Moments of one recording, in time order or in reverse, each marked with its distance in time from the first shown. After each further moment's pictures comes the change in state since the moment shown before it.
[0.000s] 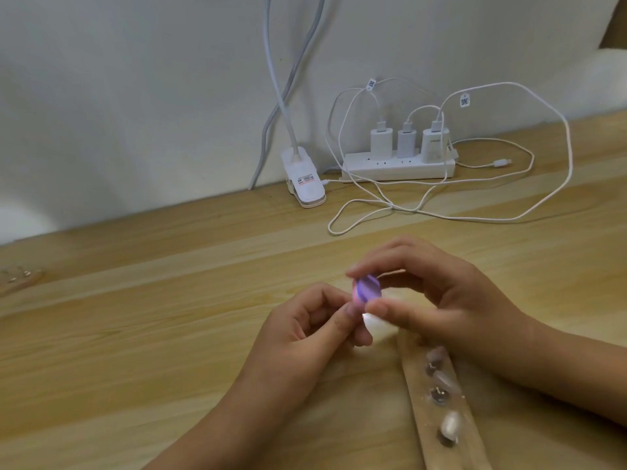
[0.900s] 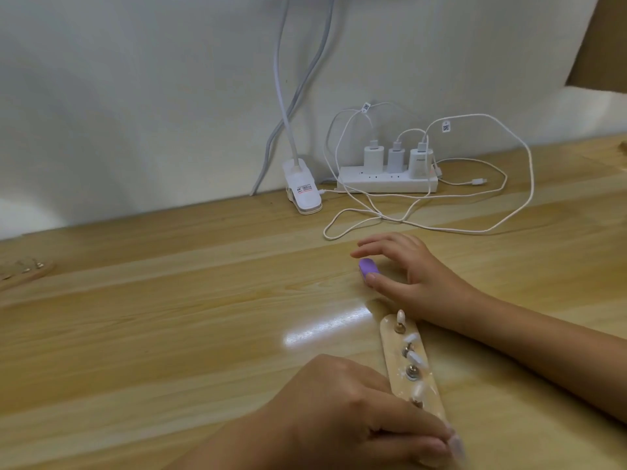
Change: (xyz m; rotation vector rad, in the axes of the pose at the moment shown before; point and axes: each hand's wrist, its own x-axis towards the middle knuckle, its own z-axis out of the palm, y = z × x) left_hand -0.033 0.009 0.023 0.766 -0.472 0.613; right_hand 0.012 0.020 -0.018 -0.504 -0.038 0.173
